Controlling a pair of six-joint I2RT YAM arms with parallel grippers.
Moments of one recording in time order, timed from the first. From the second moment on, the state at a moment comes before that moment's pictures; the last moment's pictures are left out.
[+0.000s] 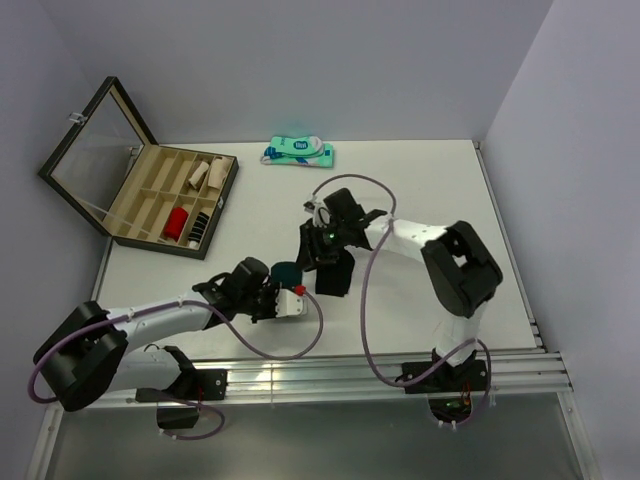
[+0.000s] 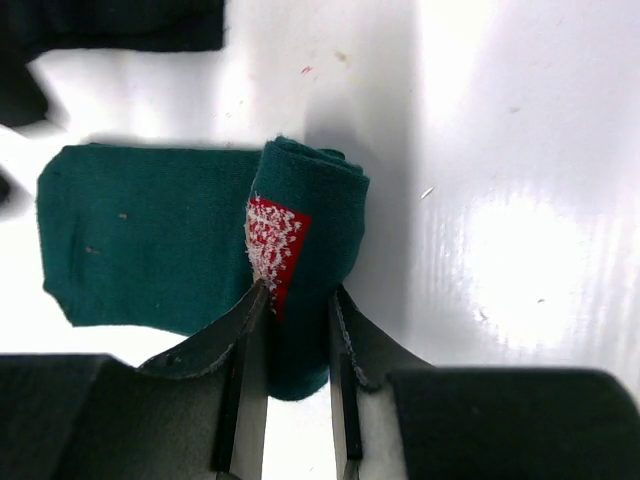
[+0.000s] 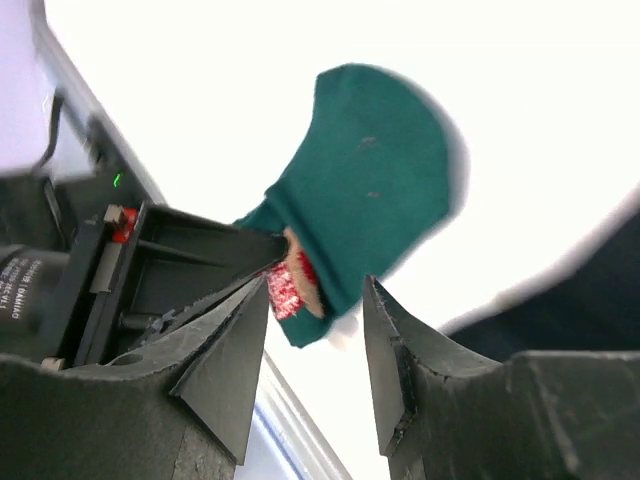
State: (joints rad) left arm -0.80 1.22 0.45 -0.09 0.29 0.74; right arm 0.63 1.89 1.18 -0.27 -0.70 0.43
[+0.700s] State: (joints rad) left arm -0.55 1.66 0.94 -0.73 0.70 0.82; right arm 0.58 0.86 0.41 0.12 -0.17 0.54
